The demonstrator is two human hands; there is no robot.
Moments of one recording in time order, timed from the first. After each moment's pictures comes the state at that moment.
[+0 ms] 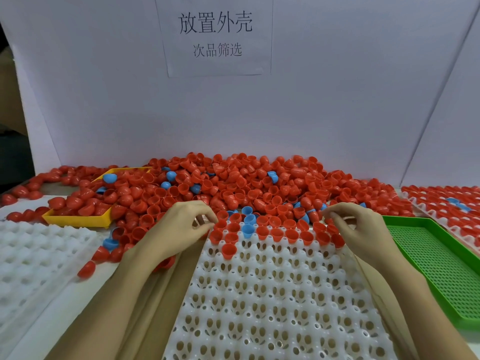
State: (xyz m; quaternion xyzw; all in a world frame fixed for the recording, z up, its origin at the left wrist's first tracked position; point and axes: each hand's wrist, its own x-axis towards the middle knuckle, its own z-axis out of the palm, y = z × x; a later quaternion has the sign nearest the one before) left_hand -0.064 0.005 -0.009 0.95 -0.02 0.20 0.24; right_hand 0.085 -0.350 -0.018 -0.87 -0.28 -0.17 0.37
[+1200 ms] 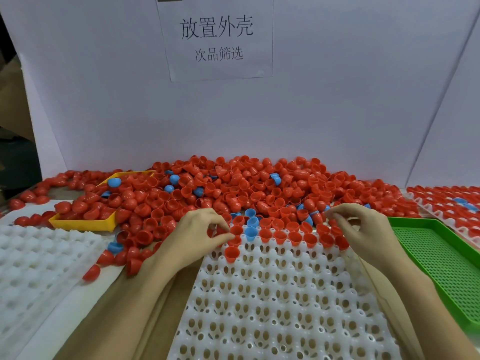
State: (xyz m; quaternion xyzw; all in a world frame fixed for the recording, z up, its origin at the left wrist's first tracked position) left_hand -0.054 -0.012 -0.025 0.95 -0.01 0.20 0.24; right_hand 0.083 -0.349 -0.017 -0.86 -0.29 -0.18 0.37
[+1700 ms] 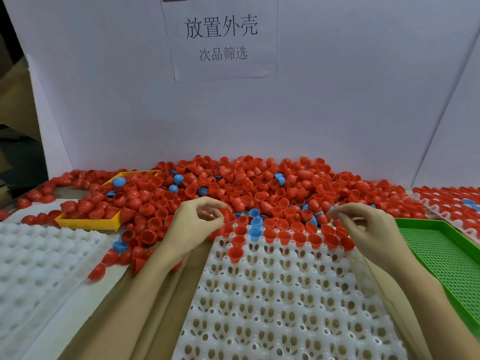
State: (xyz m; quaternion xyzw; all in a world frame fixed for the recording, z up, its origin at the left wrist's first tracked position) left_hand -0.061 -0.016 -0.007 0.83 0.10 0.24 0.49; right_hand 0.073 -0.344 -0.006 -0.86 -0.29 -0.18 0.39
